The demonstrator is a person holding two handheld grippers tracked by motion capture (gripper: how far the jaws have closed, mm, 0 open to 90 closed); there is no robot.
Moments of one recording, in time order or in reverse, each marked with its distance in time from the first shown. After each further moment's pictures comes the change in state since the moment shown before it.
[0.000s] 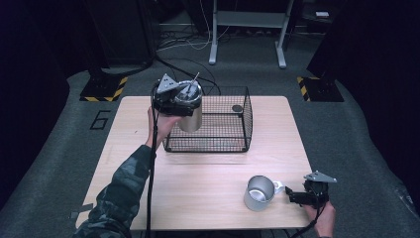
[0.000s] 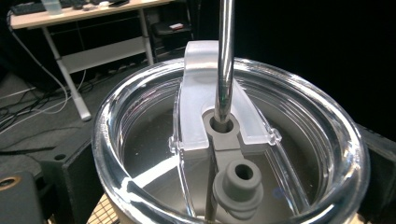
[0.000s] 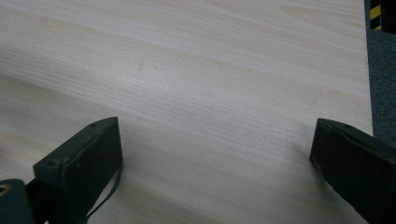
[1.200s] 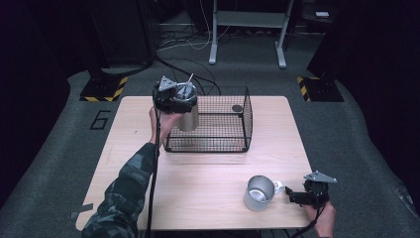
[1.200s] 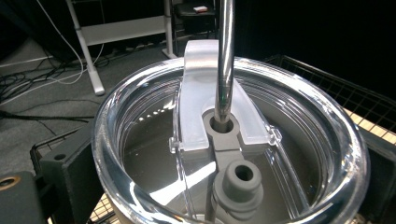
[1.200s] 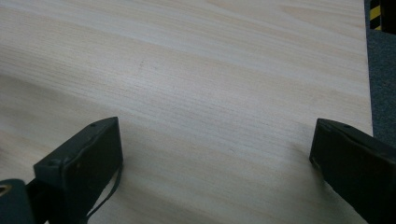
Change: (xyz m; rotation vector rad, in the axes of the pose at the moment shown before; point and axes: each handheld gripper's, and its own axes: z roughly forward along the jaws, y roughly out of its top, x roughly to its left) left arm 0.032 -0.030 0.035 0.047 0.087 -0.105; right arm 0.000 0.000 0.000 0.000 -0.001 0.001
